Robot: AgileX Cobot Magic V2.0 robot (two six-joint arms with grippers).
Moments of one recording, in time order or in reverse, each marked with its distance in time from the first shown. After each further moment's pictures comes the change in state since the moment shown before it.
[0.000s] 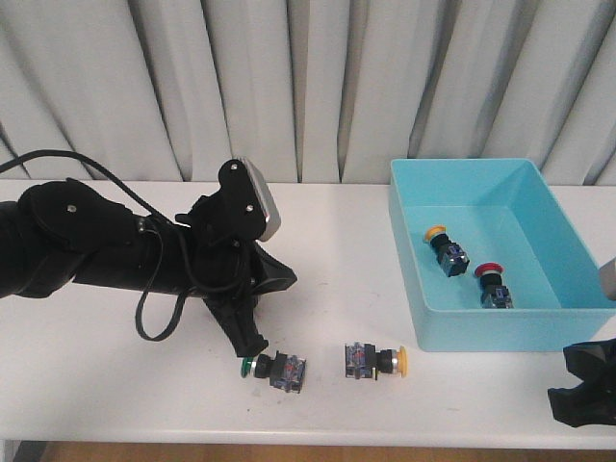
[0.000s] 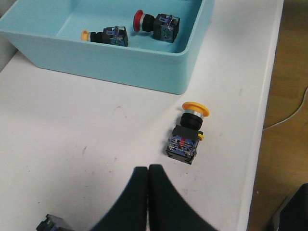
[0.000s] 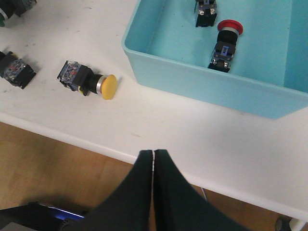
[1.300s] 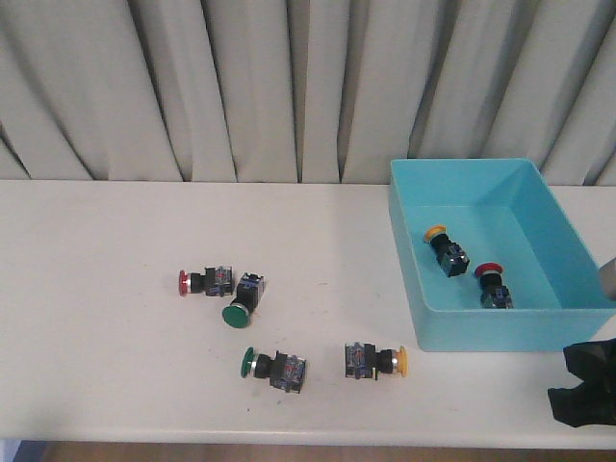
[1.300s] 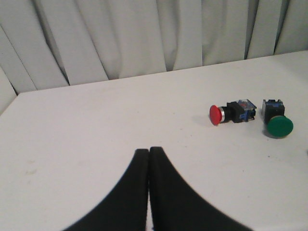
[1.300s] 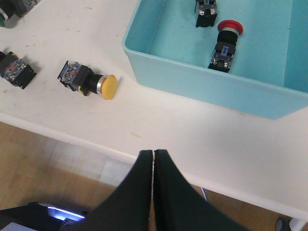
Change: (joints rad) left arm 0.450 -1.525 1.019 1.083 -0.258 -1.512; right arm 0.000 0.000 0.000 0.000 0.000 0.000
